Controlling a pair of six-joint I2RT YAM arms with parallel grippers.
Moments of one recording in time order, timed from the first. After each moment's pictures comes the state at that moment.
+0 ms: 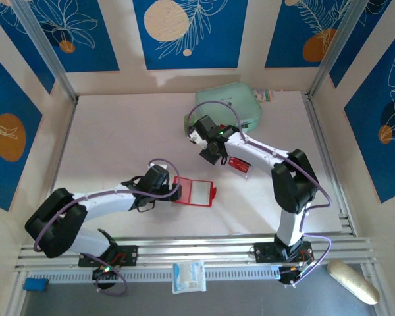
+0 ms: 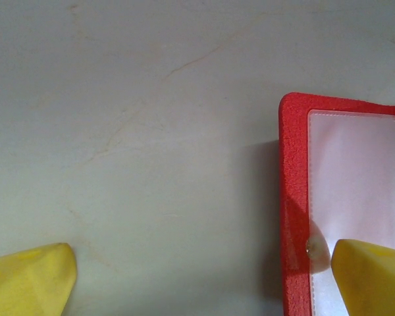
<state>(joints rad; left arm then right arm) -0.72 1.38 0.55 -0.16 -0.11 -0.58 0.69 1.81 1.42 -0.73 0.27 -0.33</state>
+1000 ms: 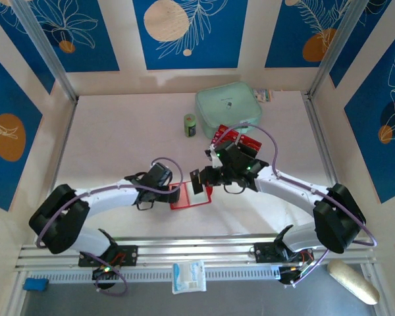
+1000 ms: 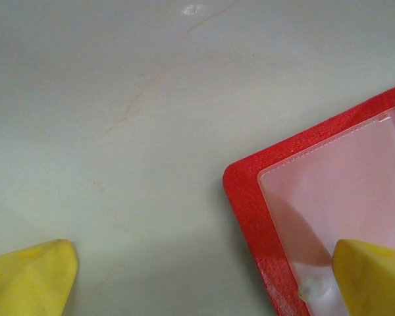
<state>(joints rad) -0.72 1.41 0.62 -0.35 -0.13 -0.54 0.73 1.37 0.83 -0.31 -0.33 0.63</state>
